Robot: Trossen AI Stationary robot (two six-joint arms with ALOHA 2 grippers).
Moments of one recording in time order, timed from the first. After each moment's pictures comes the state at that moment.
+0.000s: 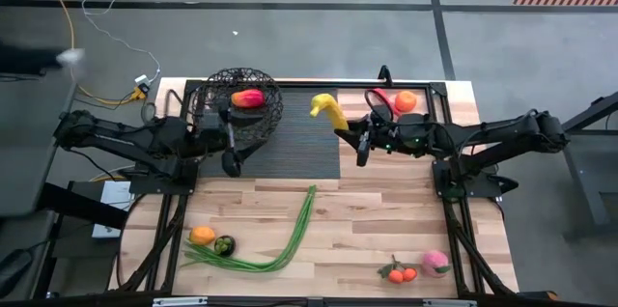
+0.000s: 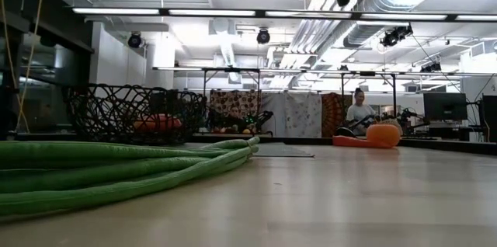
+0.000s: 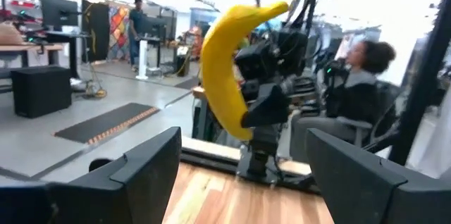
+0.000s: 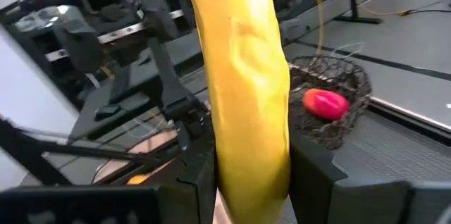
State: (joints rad) left arm -0.04 0.86 0.69 0.30 -0.40 -0.08; right arm 0.05 1.15 0.87 0.16 0.32 0.43
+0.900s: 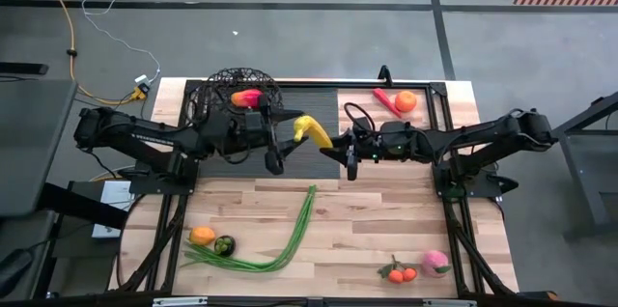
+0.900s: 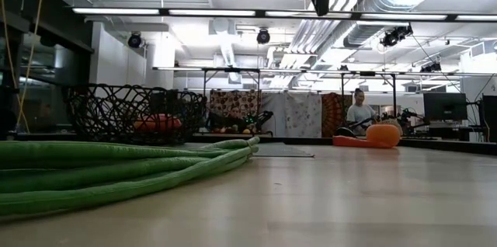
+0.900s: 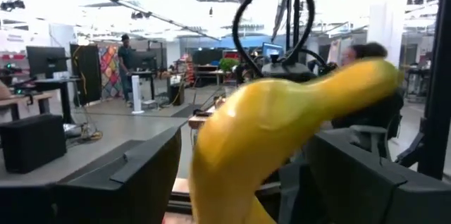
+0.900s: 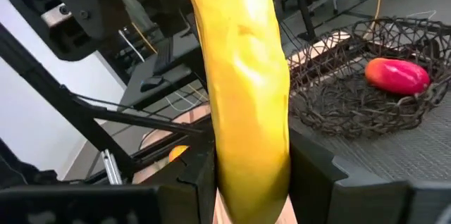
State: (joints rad) left arm 0.05 1.24 0.88 0.59 -0.24 0.09; right arm 0.06 1.29 0.87 0.30 0.15 0.48
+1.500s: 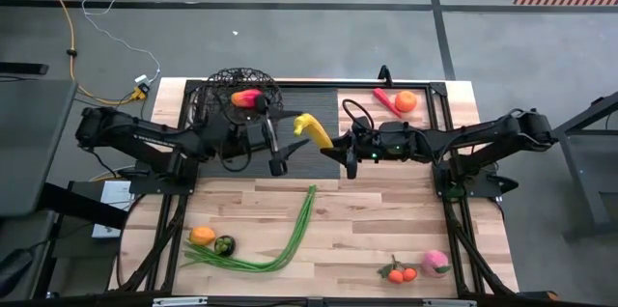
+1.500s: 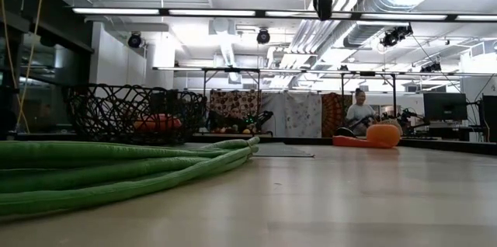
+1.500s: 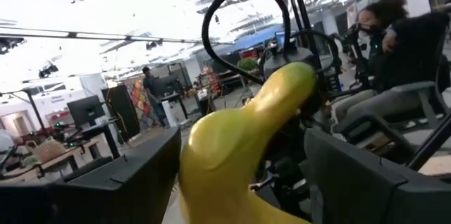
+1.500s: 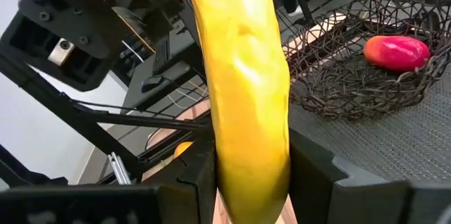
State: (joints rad) left arm 0.02 1.27 0.88 0.64 -0.30 0.41; right arm 0.06 1.29 0.87 0.26 0.14 0.57
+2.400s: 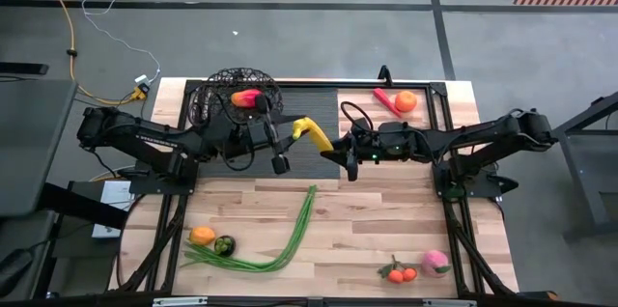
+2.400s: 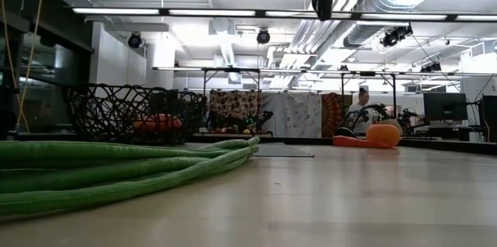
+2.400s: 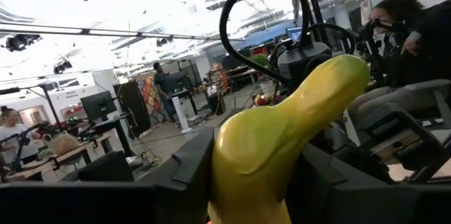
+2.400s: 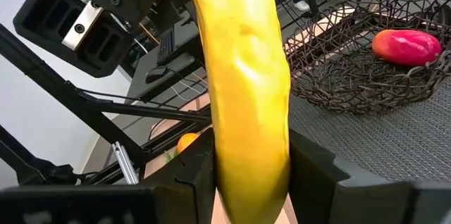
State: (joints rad) left arm 0.02 1.28 0.88 0.66 -0.34 0.41; right arm 0.06 1.29 0.87 0.25 0.11 0.55
